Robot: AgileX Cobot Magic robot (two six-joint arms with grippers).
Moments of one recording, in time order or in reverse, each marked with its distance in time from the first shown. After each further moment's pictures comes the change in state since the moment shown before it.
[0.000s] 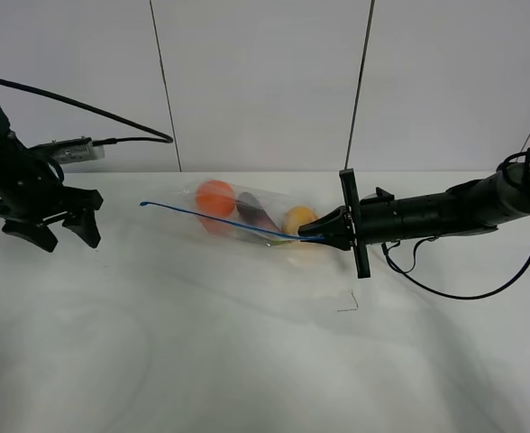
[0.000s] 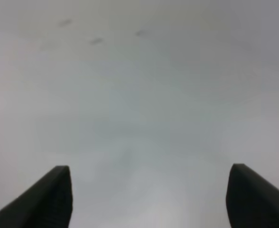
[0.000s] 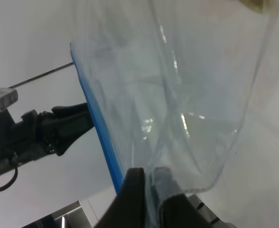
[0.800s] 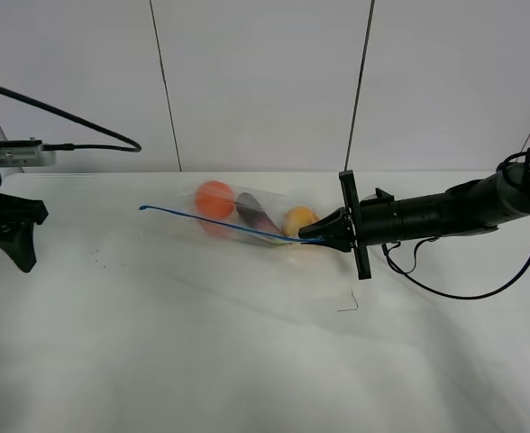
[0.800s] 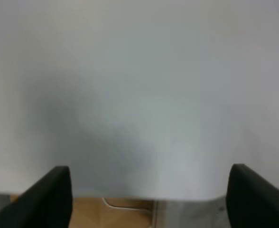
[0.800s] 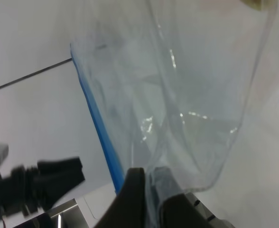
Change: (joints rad) left arm -0.010 -0.283 0.128 0.174 0.268 -0.154; right arm 0.000 0.000 0.000 -0.015 0.001 0.000
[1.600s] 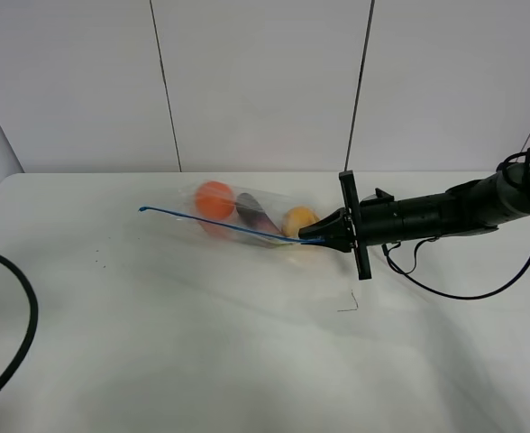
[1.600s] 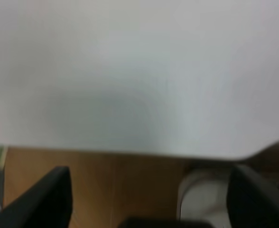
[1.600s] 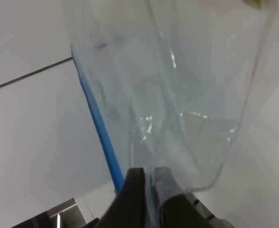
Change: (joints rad) left arm 0.000 -0.902 0.579 0.055 -0.089 0.000; right arm 0.000 0.000 0.000 -0.003 0.000 0.000
